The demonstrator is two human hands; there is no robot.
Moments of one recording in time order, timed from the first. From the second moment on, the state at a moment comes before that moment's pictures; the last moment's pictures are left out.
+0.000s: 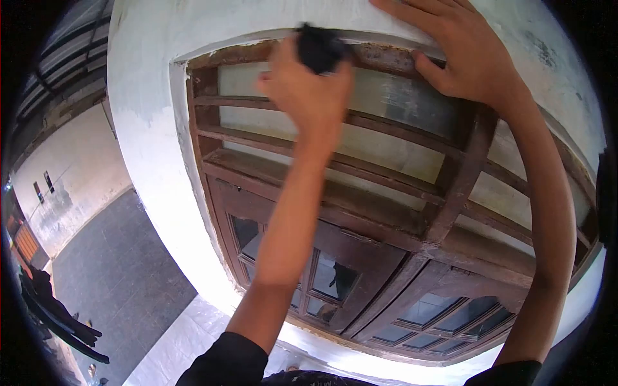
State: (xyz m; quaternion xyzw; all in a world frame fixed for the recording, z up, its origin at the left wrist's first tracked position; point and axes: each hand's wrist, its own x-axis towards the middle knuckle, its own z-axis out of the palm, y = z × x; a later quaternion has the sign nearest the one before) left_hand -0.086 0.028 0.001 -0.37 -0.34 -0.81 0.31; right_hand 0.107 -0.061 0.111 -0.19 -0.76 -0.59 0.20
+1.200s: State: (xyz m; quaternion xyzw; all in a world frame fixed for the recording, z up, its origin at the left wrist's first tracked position) left_hand -0.188 0.052 0.010 -0.30 -0.34 -0.85 0.27; right_hand 0.100 -0.070 0.110 -0.24 -0.75 -0.59 0.18
